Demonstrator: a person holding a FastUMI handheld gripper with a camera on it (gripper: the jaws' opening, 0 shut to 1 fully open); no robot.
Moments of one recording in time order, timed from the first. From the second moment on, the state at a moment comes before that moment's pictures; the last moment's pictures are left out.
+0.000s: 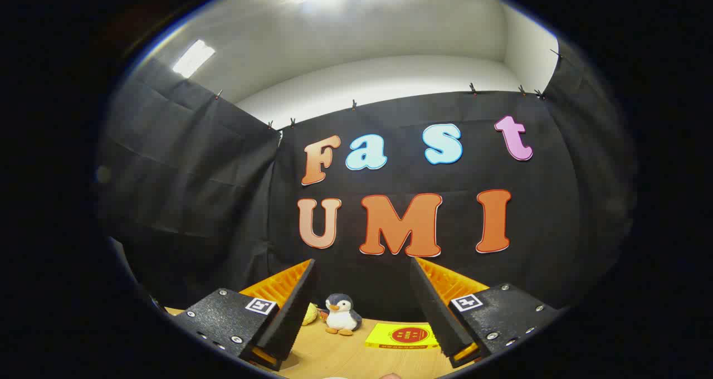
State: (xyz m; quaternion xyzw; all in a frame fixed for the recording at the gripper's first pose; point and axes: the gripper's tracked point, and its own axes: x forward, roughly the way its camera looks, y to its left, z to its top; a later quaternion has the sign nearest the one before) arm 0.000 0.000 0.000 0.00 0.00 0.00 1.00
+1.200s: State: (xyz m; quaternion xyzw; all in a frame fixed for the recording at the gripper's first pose) arm -0.030 0.037 -0.069 0.09 0.13 0.06 0.99
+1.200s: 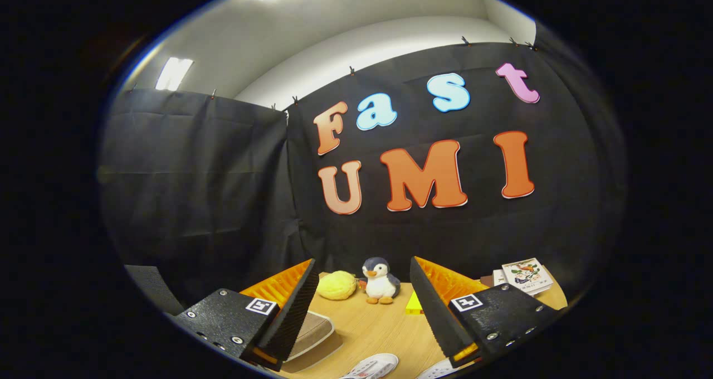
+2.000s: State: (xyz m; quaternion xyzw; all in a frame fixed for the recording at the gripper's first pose) arm -0.086 0.175 -0.254 0.31 0.42 0.20 0.83
